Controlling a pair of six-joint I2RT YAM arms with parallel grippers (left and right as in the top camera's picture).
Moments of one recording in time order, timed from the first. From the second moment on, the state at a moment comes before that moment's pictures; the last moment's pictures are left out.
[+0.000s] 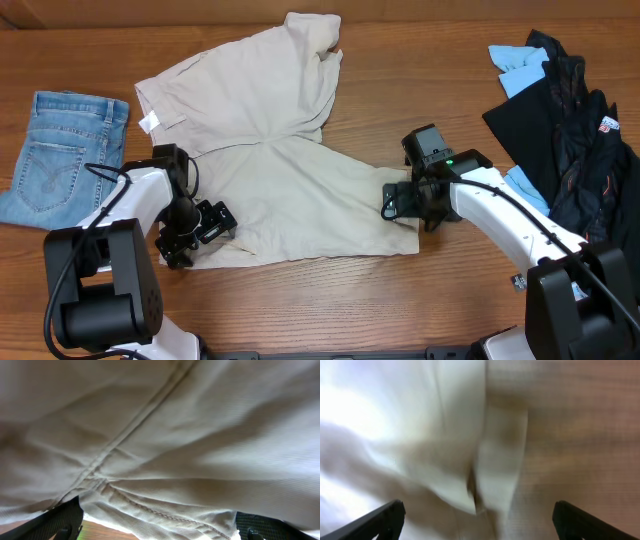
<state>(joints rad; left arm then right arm) 0.13 1.78 0.96 -0.98 0.13 -0.51 0.35 1.65 1.02 -0.81 -0.04 0.36</state>
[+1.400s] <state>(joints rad) 0.15 1.78 0.96 -0.99 0.12 -0.52 0.15 1.81 1.02 -0.30 0.01 0.33</state>
